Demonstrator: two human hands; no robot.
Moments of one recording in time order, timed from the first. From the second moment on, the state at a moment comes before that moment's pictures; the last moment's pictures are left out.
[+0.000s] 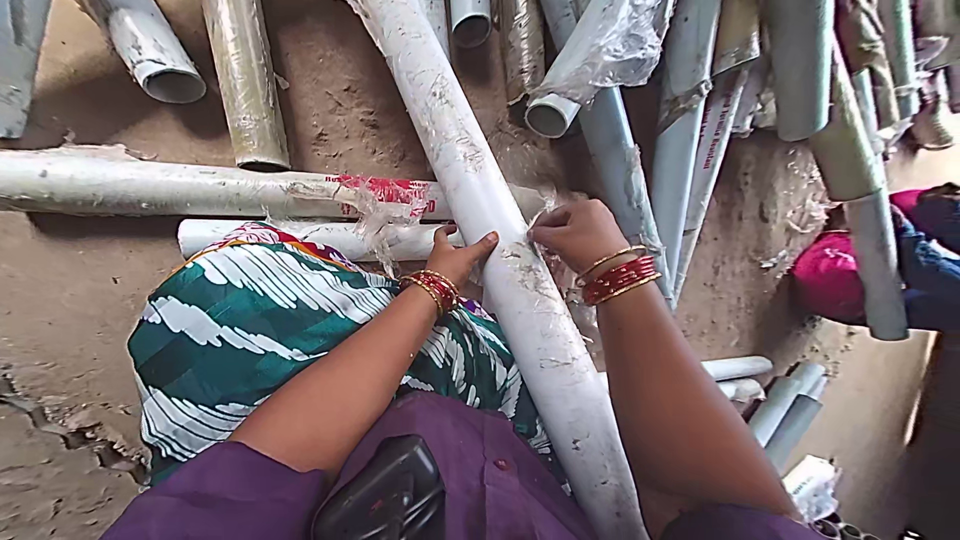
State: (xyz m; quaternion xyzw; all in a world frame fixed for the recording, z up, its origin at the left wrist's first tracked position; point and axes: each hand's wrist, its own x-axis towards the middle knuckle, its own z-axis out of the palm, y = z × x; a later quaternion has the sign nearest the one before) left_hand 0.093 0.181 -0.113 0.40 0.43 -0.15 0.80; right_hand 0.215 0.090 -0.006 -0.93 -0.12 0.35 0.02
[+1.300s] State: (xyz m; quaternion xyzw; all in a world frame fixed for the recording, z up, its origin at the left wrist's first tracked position) left_hand 0.095 0.182 -0.111 0.41 0.43 -0.15 0.79; right_hand 0.194 0.052 -0.021 -0.88 -0.39 0.26 0.00
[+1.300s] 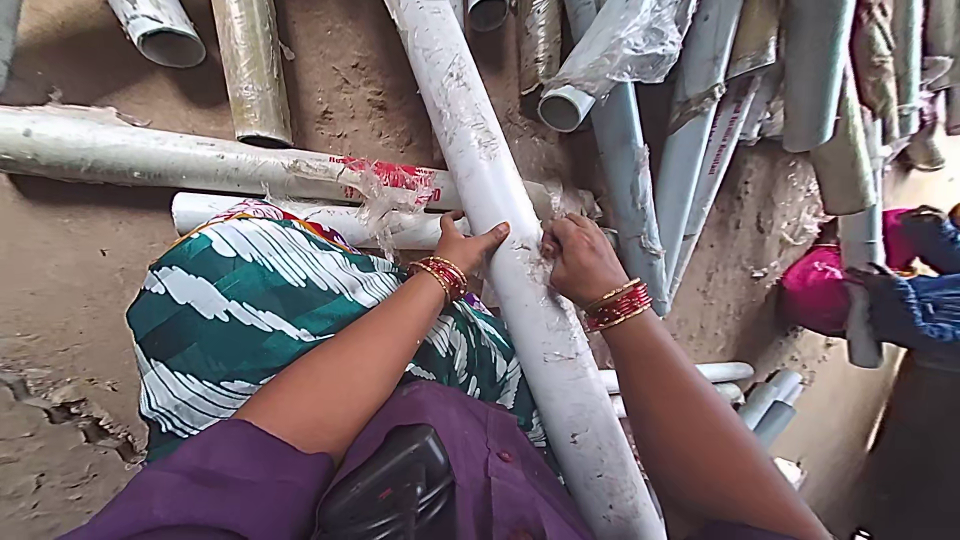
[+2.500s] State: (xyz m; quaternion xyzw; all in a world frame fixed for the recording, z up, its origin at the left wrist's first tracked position) left_hand 0.095 0.178 -0.117 0.37 0.44 -0.13 0.81; right_hand 0.184 0.065 -0.031 -0.86 -0.46 0.21 0.08
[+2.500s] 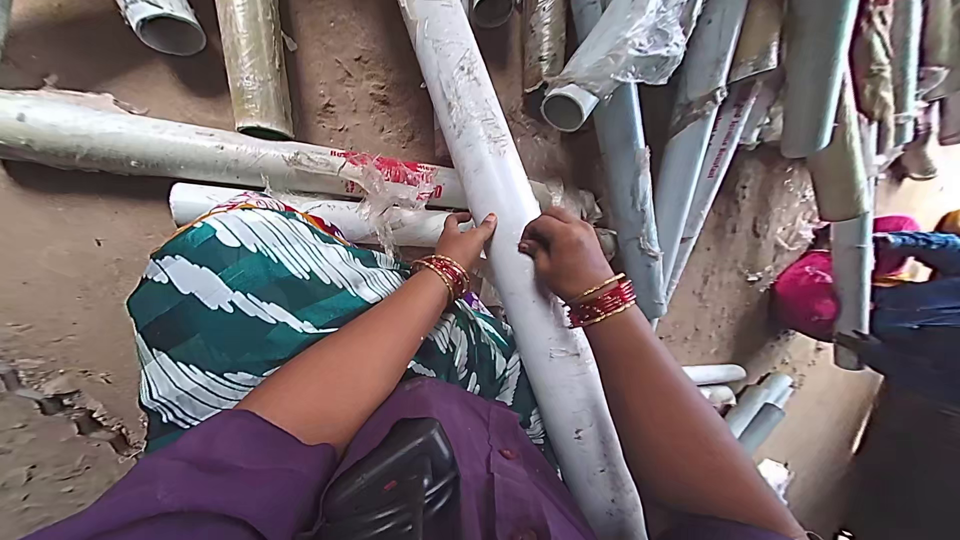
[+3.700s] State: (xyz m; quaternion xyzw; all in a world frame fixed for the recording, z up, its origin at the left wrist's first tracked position) left_hand 0.092 0.176 -0.115 0.46 0.43 -0.17 0.76; right_hand 0.155 -0.027 0.033 -0.92 -0.29 0.24 0.12
